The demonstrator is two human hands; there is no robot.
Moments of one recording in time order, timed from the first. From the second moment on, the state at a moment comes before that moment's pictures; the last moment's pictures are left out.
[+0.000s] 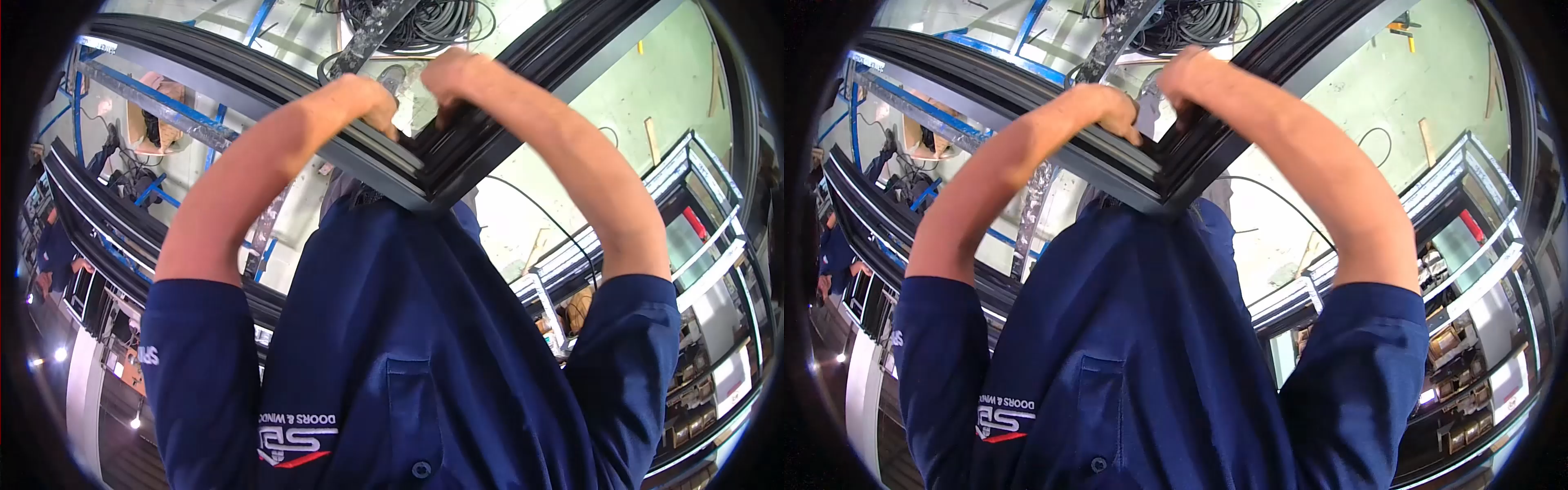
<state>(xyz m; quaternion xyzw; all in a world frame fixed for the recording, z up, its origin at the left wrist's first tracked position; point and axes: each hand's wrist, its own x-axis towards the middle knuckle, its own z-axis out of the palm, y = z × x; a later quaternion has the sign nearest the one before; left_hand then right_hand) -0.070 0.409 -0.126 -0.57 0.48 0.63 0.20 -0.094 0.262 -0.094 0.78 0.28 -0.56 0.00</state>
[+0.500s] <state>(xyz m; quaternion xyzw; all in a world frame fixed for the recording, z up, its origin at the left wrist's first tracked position) -0.053 0.422 -0.138 -0.56 0.52 0.64 0.10 -0.069 0.156 -0.126 0.83 0.23 -0.51 -0.02</state>
